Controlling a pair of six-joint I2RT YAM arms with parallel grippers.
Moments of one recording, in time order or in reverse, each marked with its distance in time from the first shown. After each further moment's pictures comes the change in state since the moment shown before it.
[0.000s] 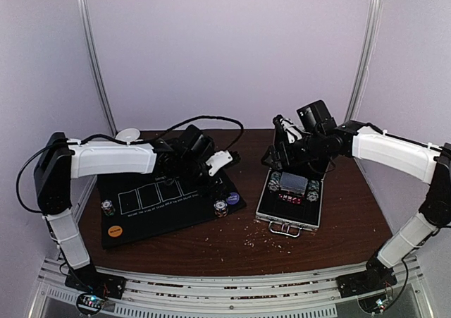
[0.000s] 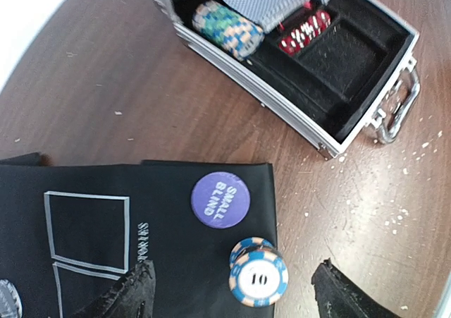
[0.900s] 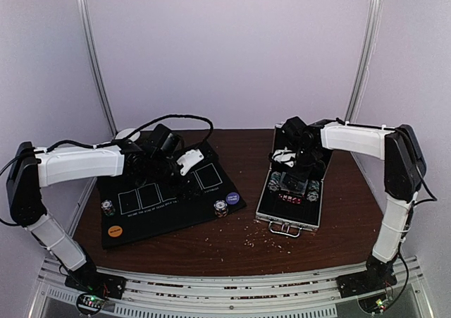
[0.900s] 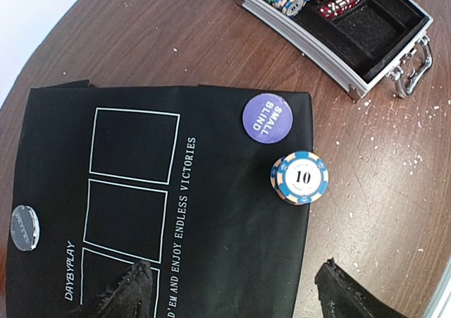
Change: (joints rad) left arm 0.110 -0.253 -0.212 -0.048 -0.018 0.026; right arm -0.082 0.336 0.207 -0.380 0.426 -0.787
